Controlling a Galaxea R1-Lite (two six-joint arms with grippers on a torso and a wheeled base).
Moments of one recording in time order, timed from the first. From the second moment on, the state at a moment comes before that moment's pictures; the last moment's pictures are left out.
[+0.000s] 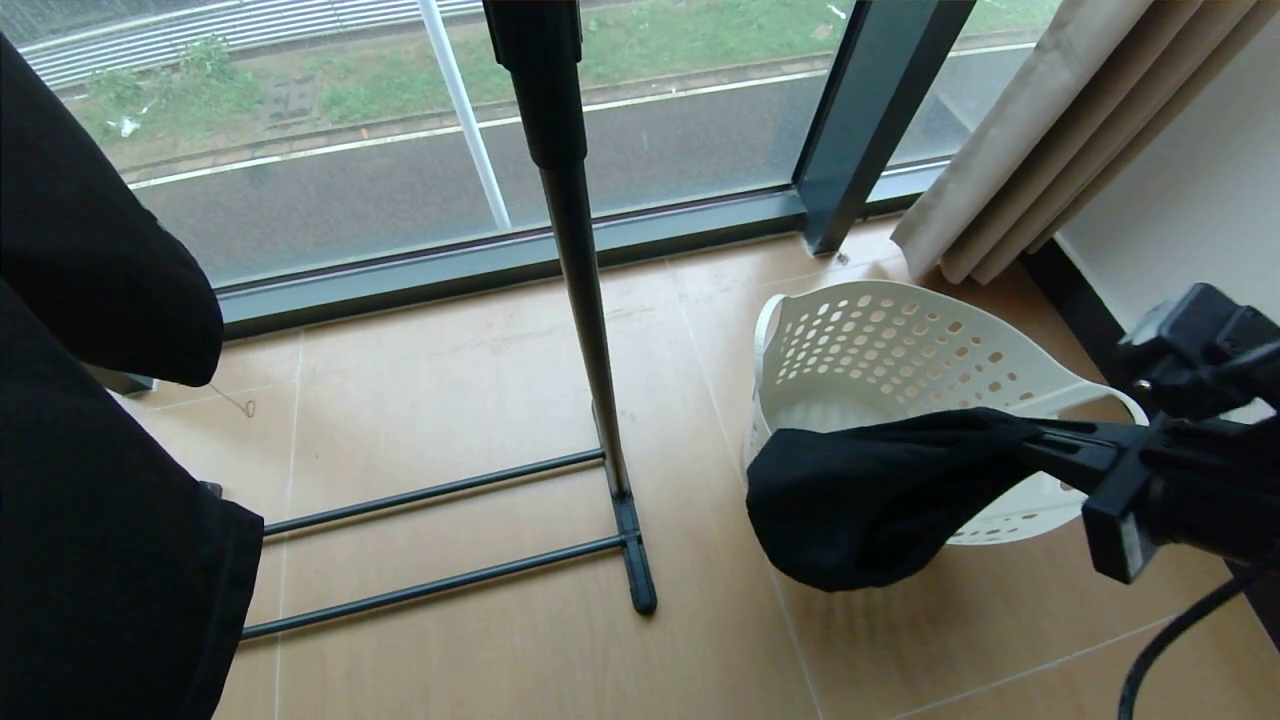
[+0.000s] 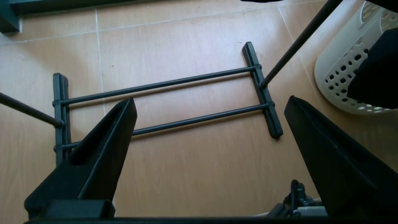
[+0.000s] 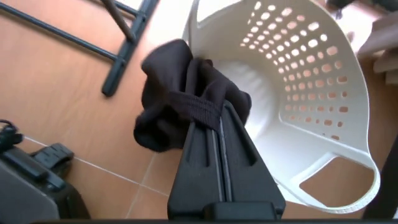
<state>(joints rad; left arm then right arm) 0.00 0.00 -0.02 0.03 -0.01 -0.04 0.47 1.20 -0.68 -0.17 -0.08 -0.35</state>
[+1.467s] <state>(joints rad) 0.00 0.00 -0.02 0.04 -0.02 -0.04 0.54 1.06 -0.63 -0.18 -0.08 -0.34</state>
